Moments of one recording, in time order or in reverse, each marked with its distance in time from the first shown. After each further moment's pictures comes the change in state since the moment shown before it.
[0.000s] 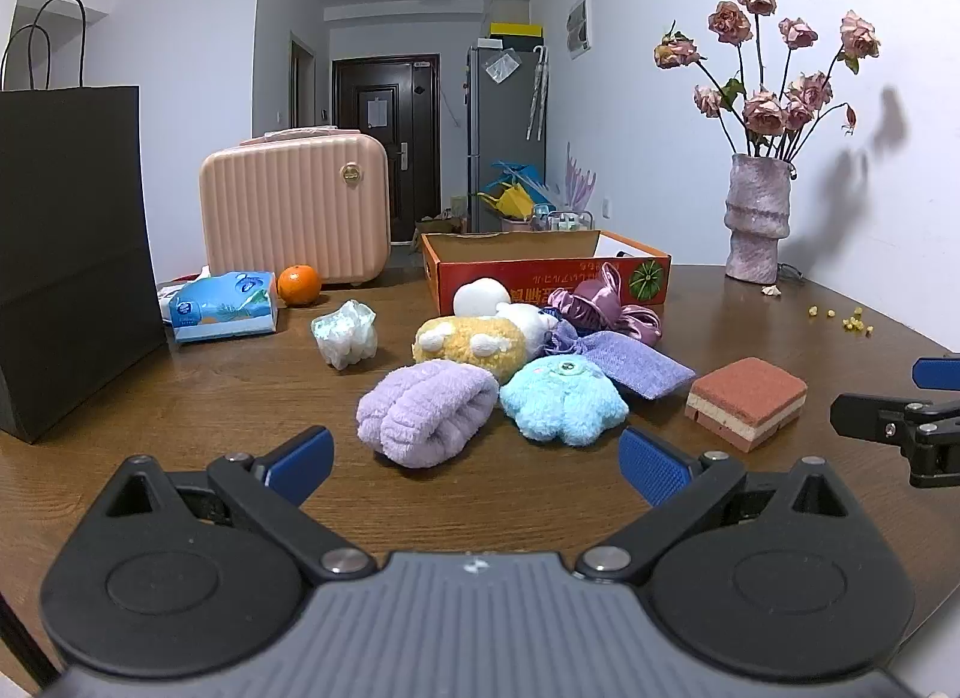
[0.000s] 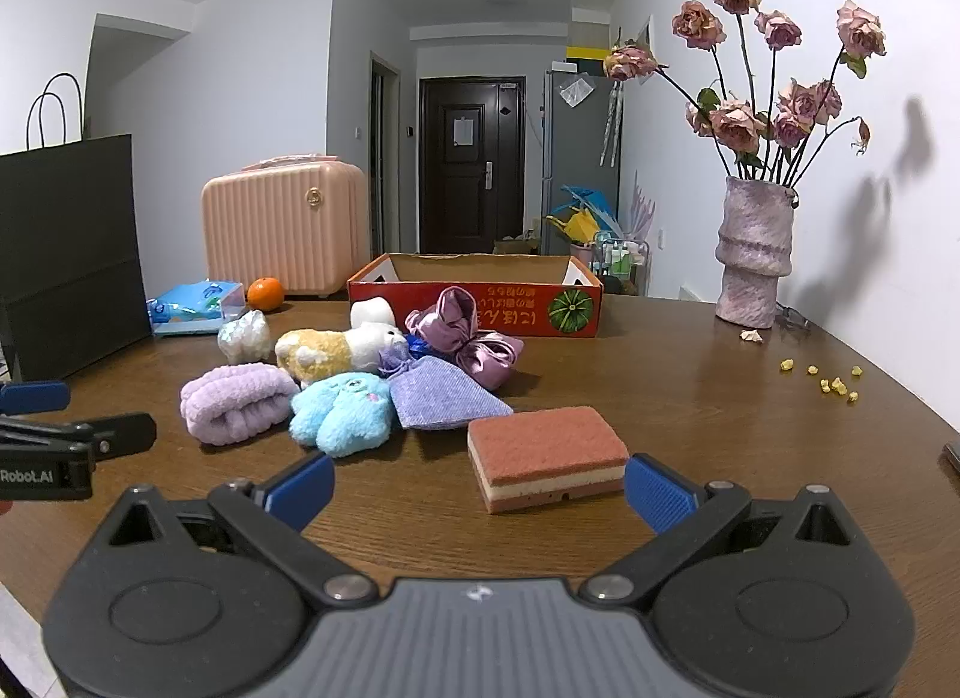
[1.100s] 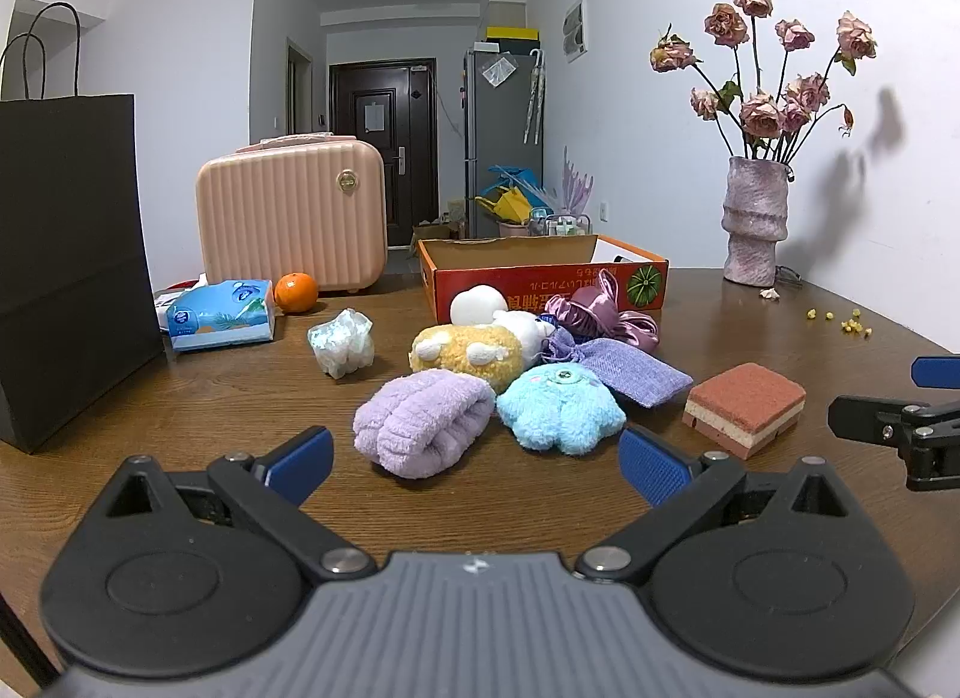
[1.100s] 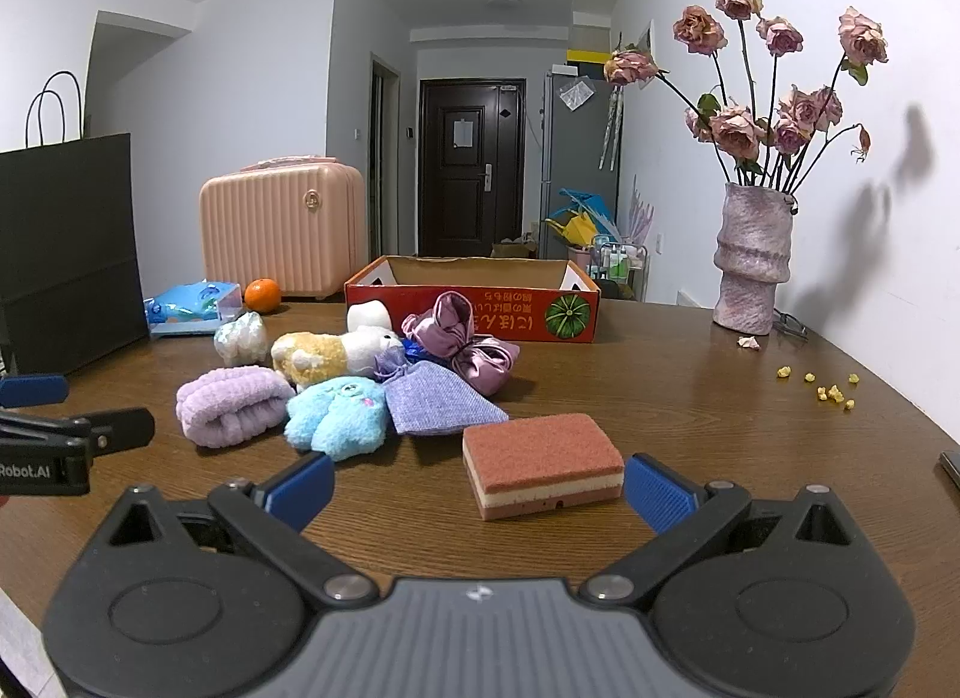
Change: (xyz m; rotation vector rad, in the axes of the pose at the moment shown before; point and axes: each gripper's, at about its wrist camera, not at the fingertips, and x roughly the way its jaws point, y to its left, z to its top) left arm -0.003 0.001 0.008 0.004 -0.007 0.001; right arm -0.003 -0.002 0.005 -0.003 -0.003 -0.002
